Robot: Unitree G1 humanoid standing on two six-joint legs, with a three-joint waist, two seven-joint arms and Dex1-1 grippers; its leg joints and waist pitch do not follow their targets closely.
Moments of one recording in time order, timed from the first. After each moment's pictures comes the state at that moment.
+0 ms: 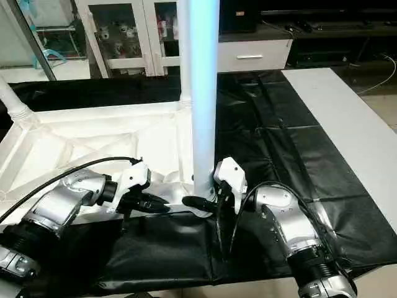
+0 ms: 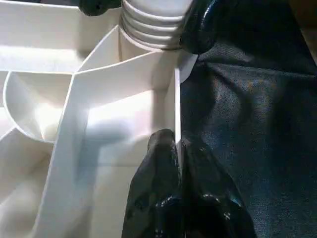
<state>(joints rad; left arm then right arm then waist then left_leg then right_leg) -0.52 0.42 -0.34 0.44 -0.05 0.18 -1.28 -0.35 -0.37 0.21 0.36 0.21 0.04 1.05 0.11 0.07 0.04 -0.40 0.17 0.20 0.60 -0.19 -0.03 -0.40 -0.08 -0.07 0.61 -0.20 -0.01</state>
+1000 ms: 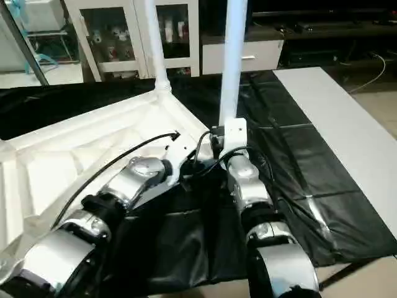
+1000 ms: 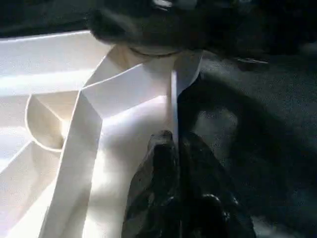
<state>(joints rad) -0.81 0.08 -0.28 0.96 0.08 0.09 -0.59 -0.70 -0.03 -0.01 0.94 0.07 -0.07 0.11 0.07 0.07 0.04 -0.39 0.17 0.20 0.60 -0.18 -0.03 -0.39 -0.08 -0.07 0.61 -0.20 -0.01</state>
